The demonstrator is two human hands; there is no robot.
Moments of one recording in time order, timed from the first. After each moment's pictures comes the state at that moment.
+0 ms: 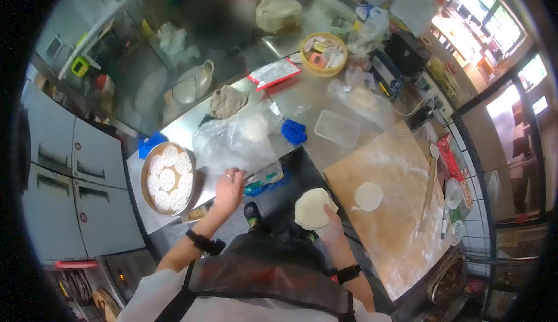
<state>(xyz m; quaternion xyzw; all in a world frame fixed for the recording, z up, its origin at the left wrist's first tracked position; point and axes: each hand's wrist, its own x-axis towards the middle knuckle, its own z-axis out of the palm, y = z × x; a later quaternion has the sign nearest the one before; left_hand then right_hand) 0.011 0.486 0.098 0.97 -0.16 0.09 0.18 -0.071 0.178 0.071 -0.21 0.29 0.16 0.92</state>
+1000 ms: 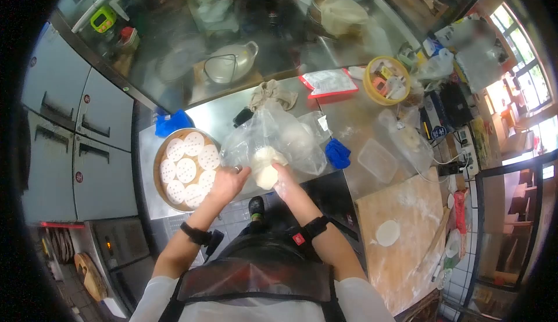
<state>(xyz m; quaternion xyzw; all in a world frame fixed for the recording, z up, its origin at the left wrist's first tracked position) 0.059 0.595 0.098 0.97 -0.16 0.13 0.12 0.122 0.417 0.052 -0.39 0.24 0.32 0.83</state>
